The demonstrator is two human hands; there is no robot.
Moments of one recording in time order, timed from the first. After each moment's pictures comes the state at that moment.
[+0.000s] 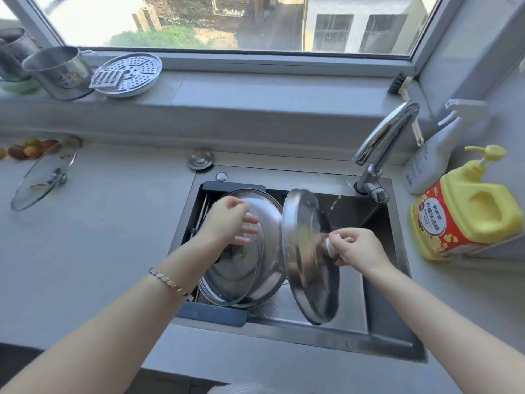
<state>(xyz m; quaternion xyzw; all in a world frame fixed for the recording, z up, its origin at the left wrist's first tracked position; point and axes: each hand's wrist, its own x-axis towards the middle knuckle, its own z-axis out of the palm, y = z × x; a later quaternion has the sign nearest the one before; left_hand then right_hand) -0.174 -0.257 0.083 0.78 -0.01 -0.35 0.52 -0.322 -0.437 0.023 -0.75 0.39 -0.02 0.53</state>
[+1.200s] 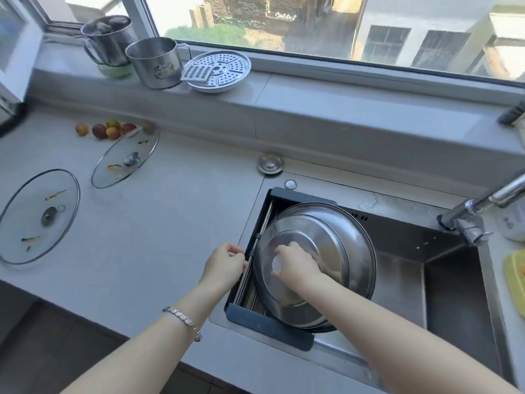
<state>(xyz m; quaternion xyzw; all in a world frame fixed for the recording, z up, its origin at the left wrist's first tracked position) -0.121 -0.101 0.004 0.84 0.11 -0.28 0.44 -0.162 -0.244 -0.021 -0.94 0.14 0.22 0.23</state>
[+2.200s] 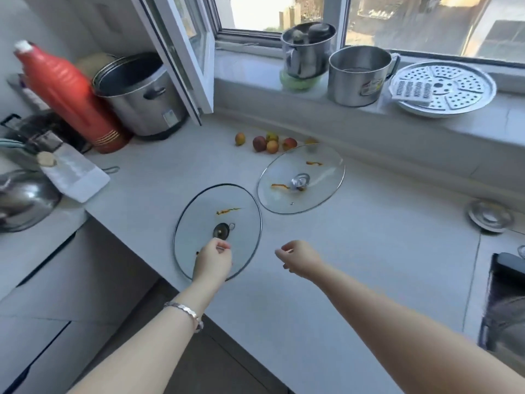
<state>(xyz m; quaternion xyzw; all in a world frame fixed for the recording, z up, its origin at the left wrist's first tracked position) 0.106 0.284 -0.002 0.86 0.26 -0.12 0.42 0.111 0.109 -0.035 -0.84 0.11 0.30 0.44</state>
